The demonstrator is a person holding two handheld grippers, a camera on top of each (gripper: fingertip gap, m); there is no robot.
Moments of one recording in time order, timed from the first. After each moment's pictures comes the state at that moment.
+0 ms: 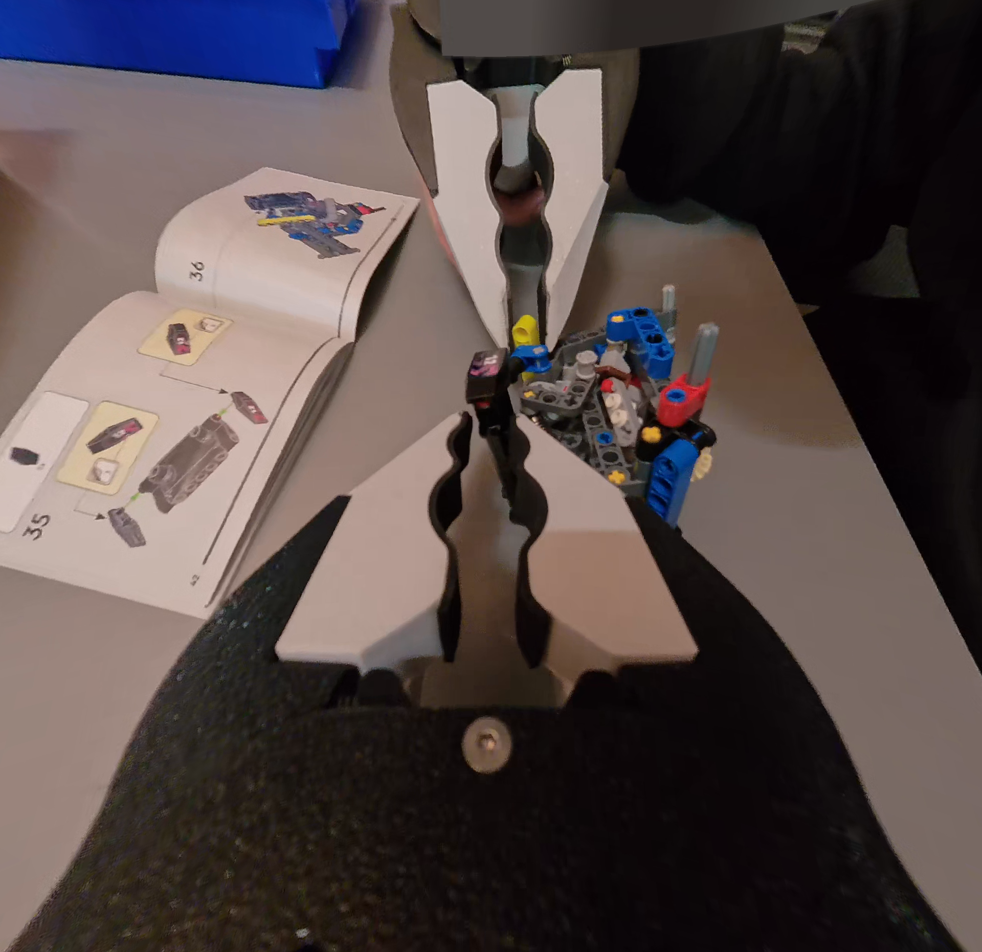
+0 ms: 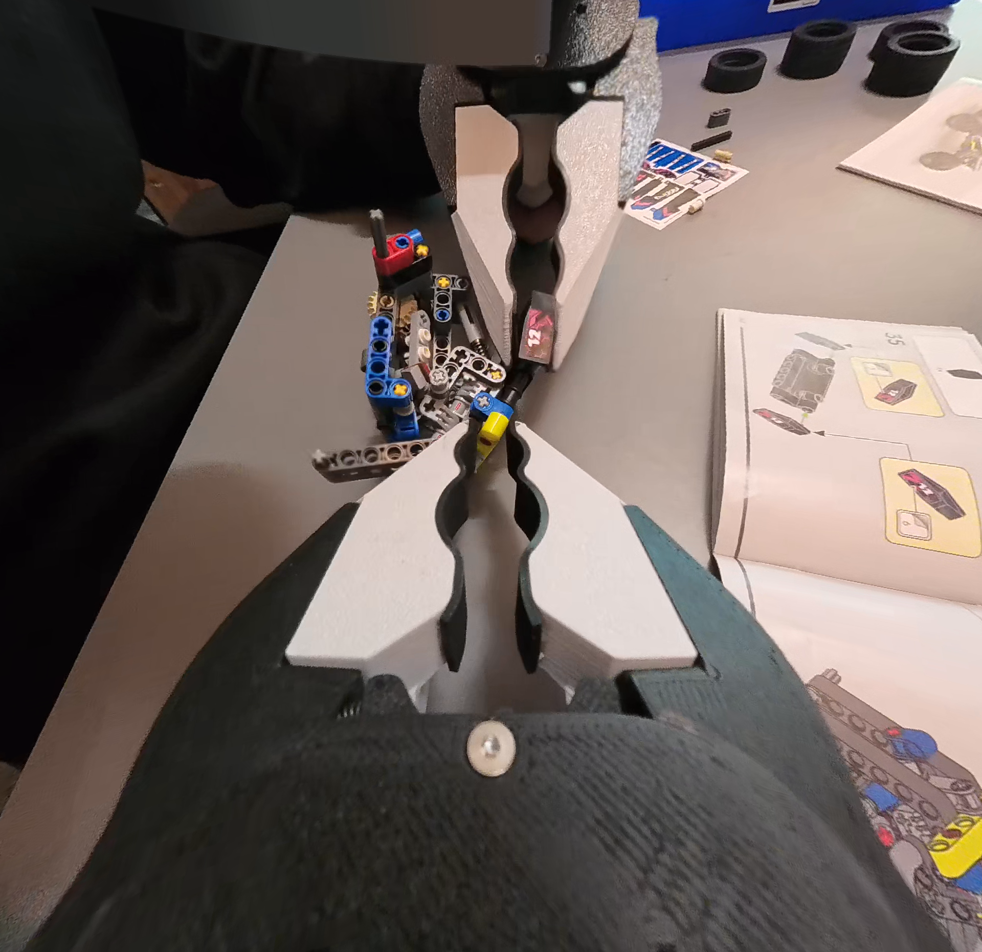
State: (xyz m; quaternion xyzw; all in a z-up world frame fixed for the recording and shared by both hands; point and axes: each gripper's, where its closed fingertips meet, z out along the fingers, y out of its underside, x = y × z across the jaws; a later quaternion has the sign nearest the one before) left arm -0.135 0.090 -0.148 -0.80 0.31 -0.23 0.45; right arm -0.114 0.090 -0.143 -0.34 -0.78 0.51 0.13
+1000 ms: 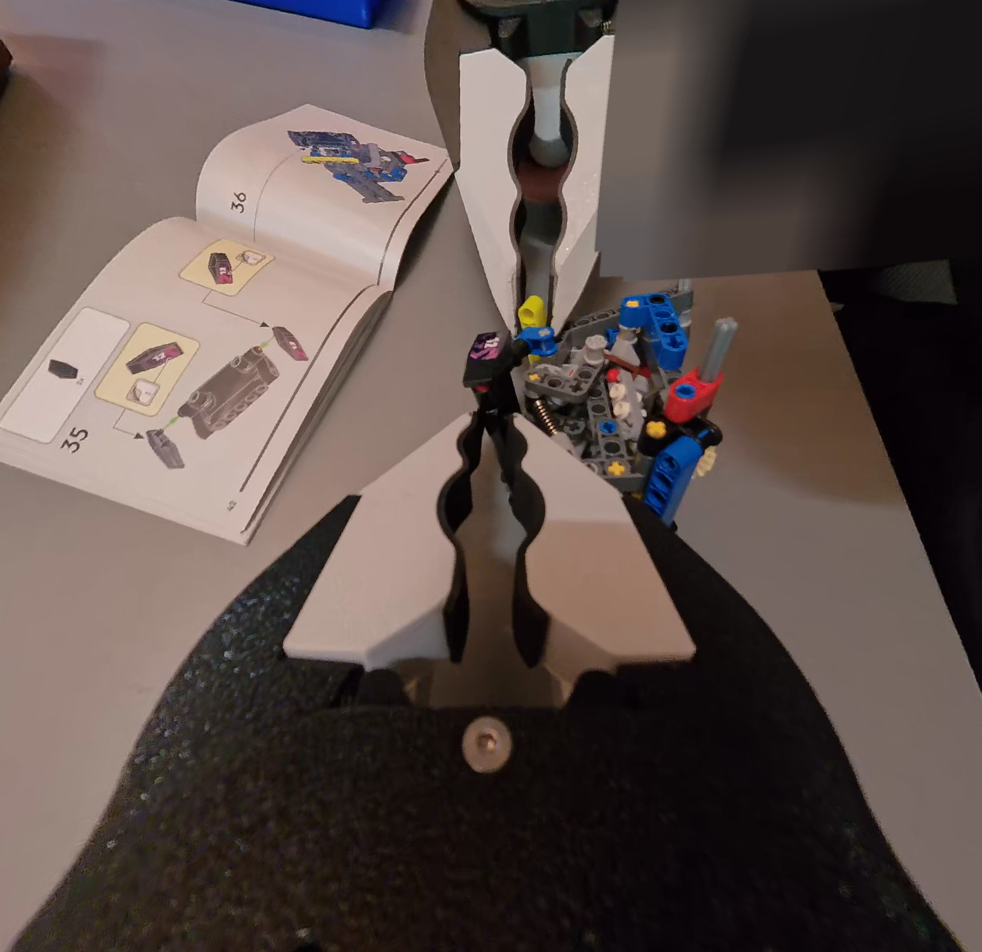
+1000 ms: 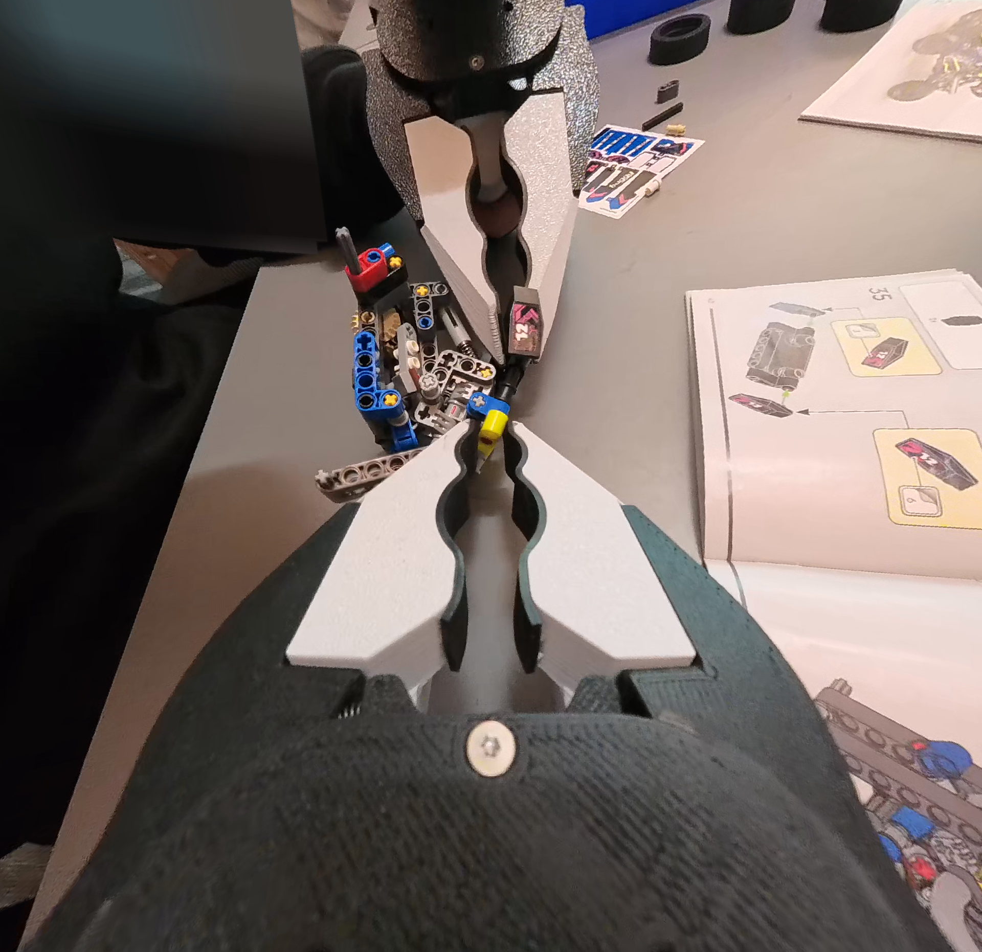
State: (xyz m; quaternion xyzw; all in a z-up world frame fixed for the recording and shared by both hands) left arm -0.157 0.087 -0.156 -0.83 0.27 -0.23 0.43; right arm -0.134 0.093 -0.145 -0.41 -0.74 0.52 0.11
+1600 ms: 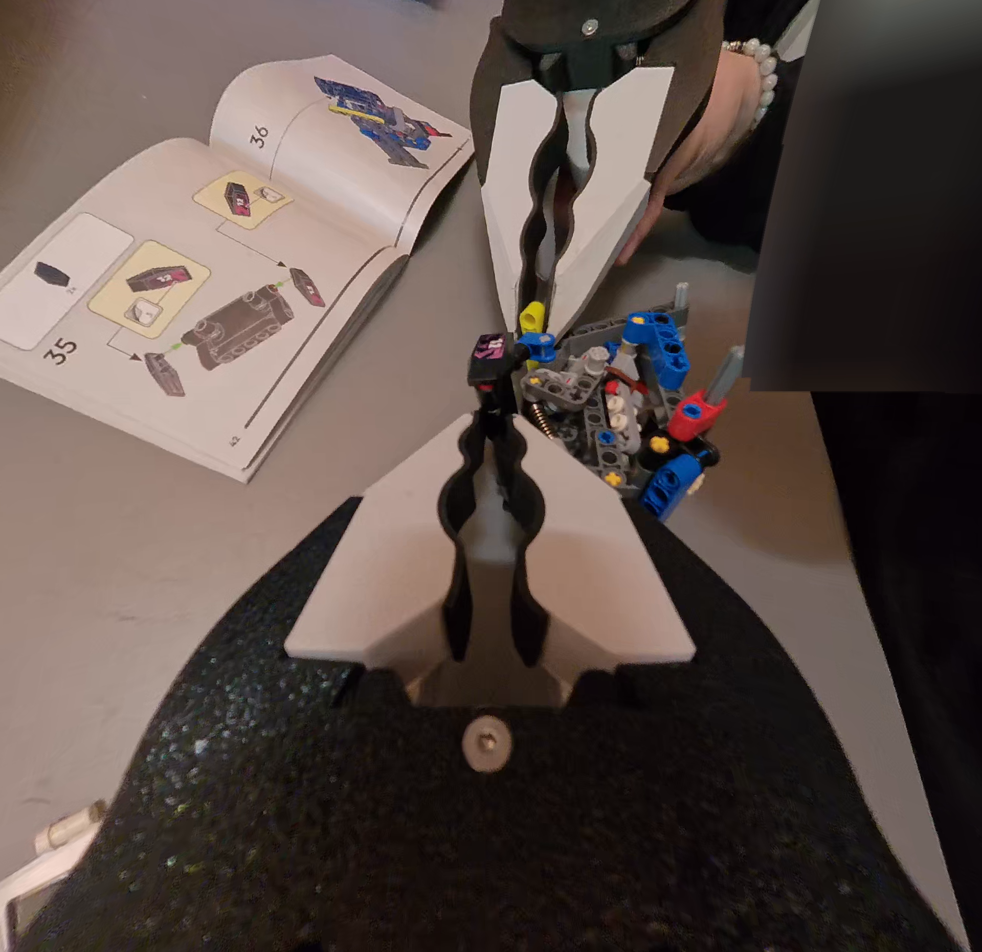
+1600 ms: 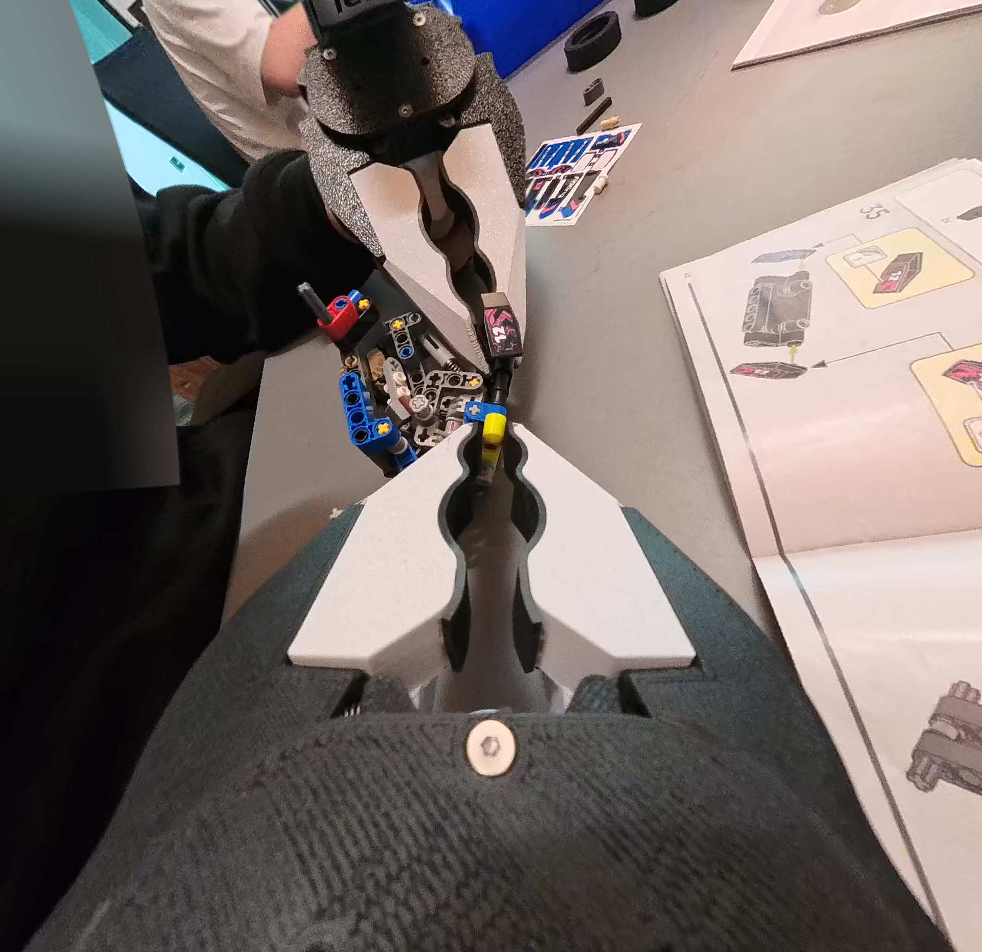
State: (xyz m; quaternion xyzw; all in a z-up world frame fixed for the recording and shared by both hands) left arm -0.171 0.080 -0.158 -0.84 0.22 -0.28 0.41; right arm -0.152 0.088 -0.146 -0.52 -0.66 0.55 0.07
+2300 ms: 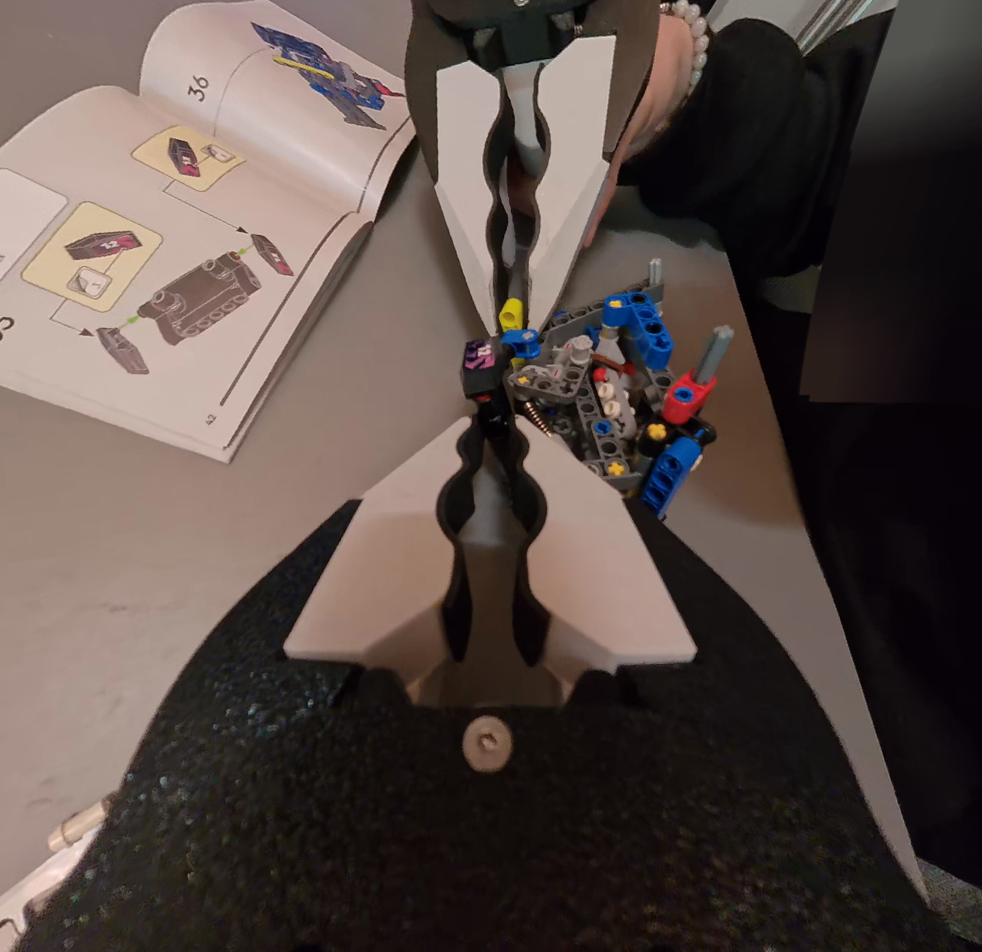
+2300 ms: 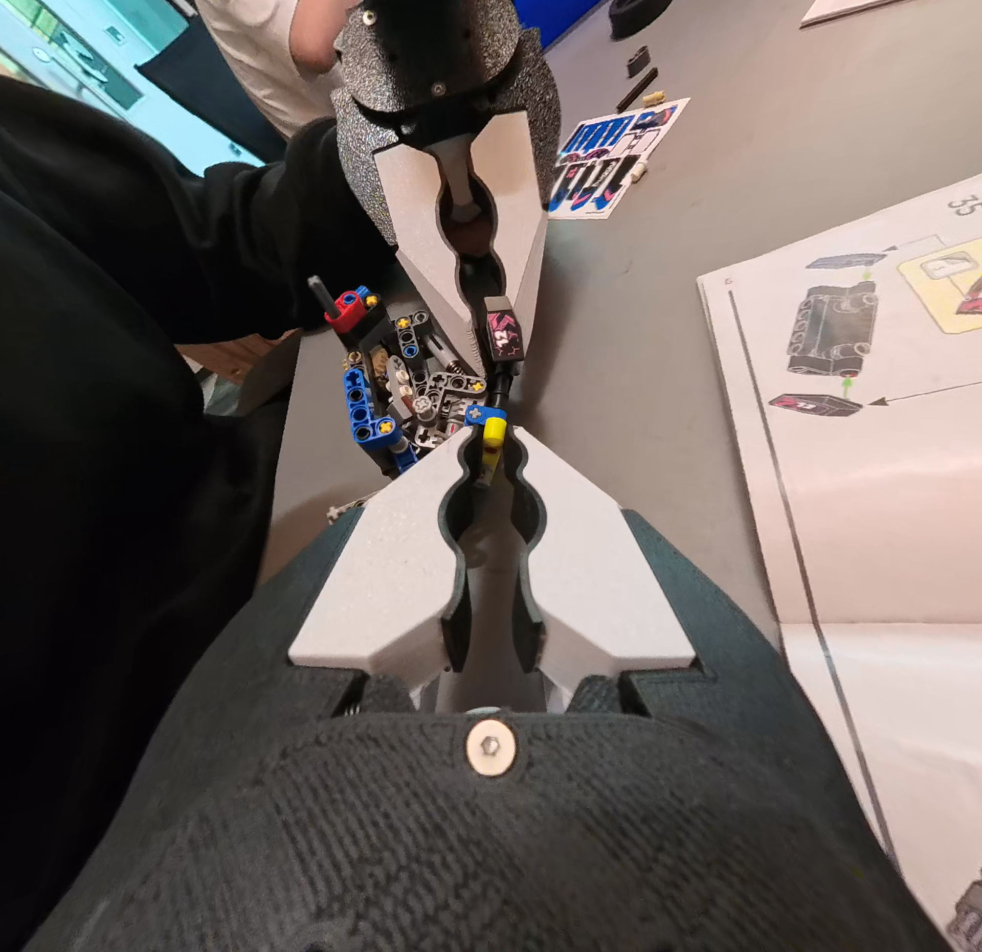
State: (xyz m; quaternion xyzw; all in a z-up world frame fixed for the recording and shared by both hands) left arm -0.175 0.067 -0.159 -0.83 0.24 -0.33 0.37; right arm -0.160 0.076 -0.147 -0.50 -0.66 0.56 0.01
